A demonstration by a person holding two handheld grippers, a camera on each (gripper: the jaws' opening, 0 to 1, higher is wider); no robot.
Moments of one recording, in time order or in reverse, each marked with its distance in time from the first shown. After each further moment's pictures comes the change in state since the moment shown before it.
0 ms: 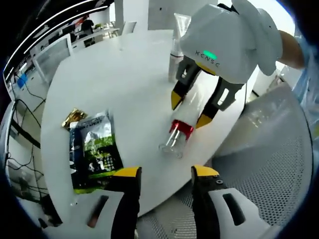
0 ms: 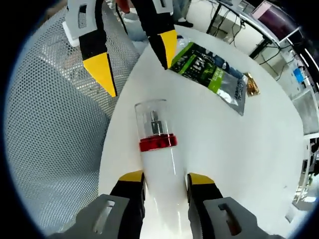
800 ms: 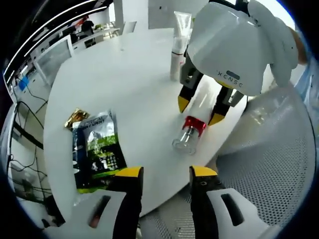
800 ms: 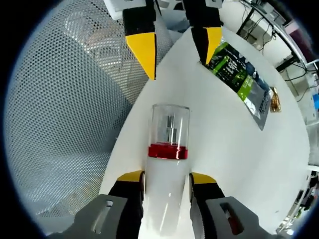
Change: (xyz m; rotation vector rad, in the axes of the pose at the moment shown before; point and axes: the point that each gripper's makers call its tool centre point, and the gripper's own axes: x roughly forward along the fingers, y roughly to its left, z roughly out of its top) left arm 0.000 0.005 -0.002 0.016 0.010 0.030; right arm 0.002 0.017 0.003 -0.255 0.041 0.125
